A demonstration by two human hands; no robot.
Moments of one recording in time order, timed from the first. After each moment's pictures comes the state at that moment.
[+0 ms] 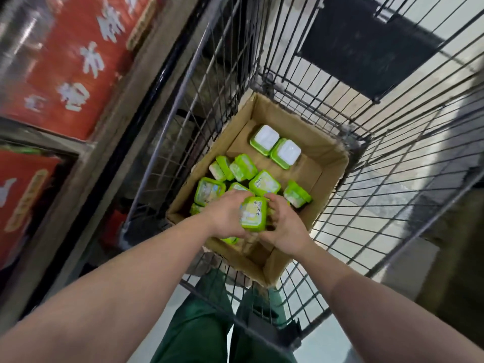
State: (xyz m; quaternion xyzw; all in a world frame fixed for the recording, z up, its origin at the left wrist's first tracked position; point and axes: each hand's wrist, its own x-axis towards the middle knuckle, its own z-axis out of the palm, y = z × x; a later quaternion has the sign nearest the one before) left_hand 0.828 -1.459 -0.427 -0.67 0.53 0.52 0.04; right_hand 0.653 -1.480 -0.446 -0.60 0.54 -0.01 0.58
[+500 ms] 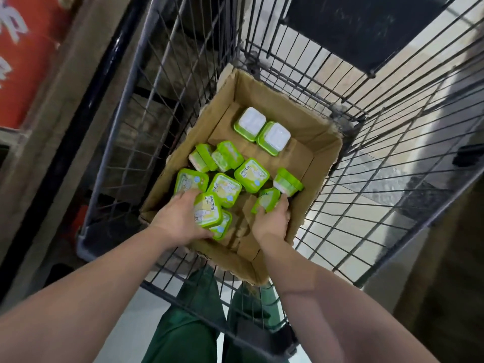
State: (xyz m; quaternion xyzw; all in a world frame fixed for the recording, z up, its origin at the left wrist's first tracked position) left_hand 0.861 -1.421 -0.456 -0.76 0.47 0.45 0.06; right_hand 0.671 -1.462 -0.499 -0.35 0.81 -0.05 0.47
